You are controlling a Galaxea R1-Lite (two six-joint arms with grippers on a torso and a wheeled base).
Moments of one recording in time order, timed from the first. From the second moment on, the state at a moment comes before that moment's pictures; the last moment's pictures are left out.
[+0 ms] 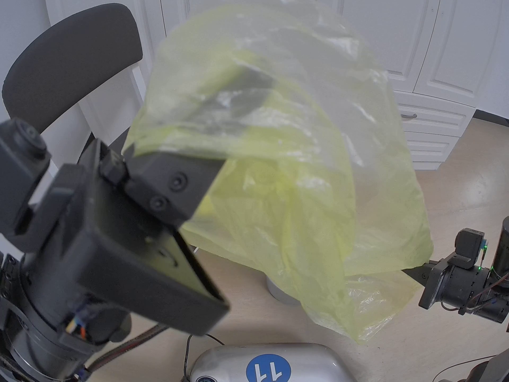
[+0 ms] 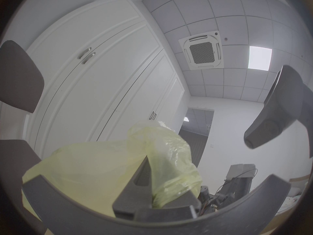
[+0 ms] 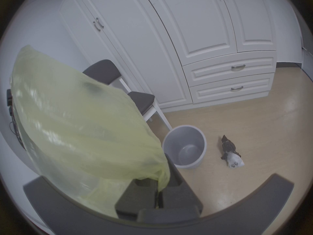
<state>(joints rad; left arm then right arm) -1.14 1.47 -0.55 -1.51 0.15 -0.05 0.61 1.24 -0.30 -0.68 -0.06 0.34</state>
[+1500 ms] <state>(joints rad) -1.00 1.76 -0.42 -1.53 0.32 0.20 0.59 1.04 -0.41 -0.40 -0.10 0.28</state>
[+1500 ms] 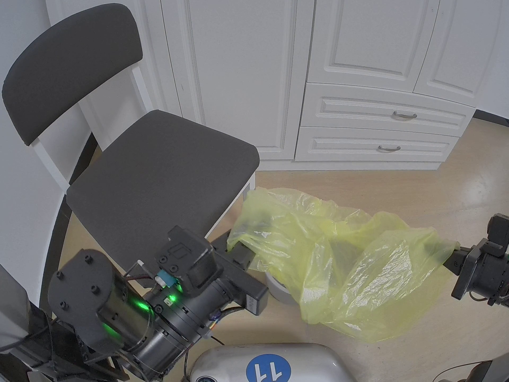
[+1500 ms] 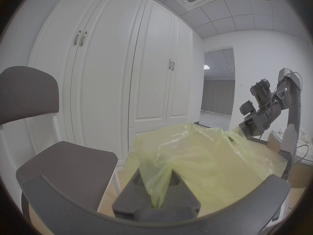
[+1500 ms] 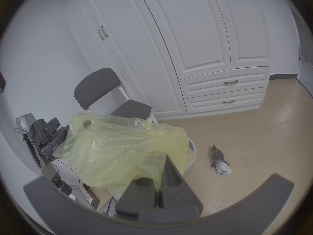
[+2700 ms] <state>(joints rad) -0.62 1.83 -0.54 -1.10 -0.23 -0.12 0.13 1.25 -0.42 -0.39 -0.09 -0.18</state>
